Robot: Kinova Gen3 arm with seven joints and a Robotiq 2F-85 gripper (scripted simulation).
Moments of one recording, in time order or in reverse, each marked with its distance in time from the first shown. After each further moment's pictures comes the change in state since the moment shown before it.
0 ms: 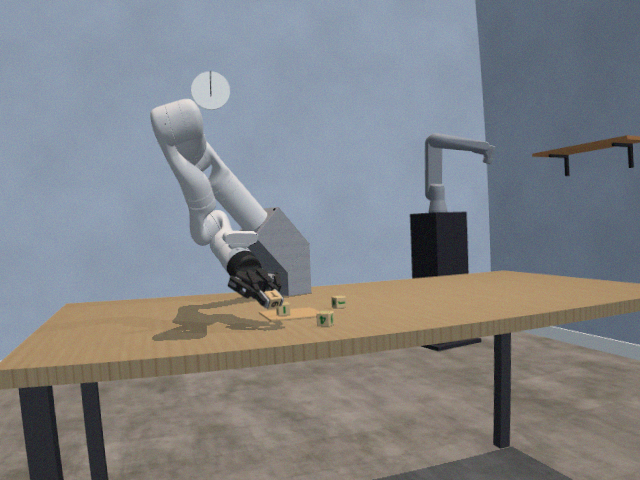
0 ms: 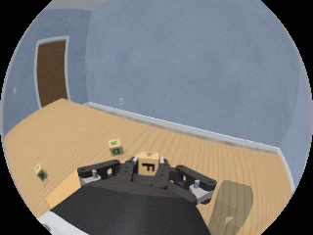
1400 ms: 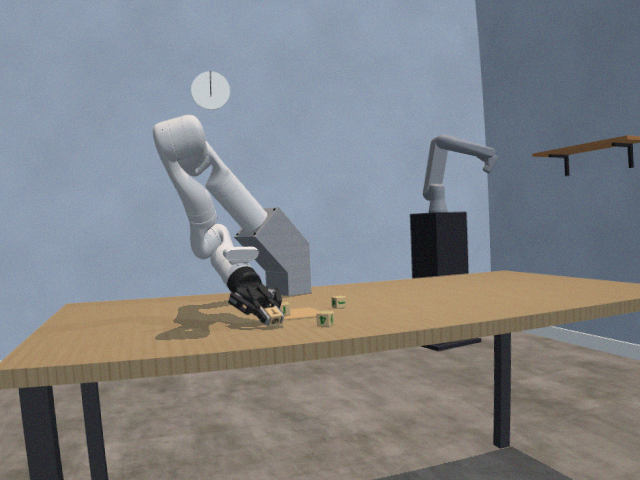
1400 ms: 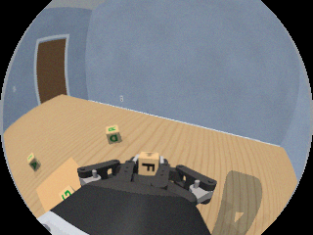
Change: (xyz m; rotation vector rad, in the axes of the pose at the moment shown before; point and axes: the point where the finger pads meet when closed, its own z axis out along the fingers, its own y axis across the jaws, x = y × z) arm -0.034 -0.001 0.017 0.000 -0.009 0.001
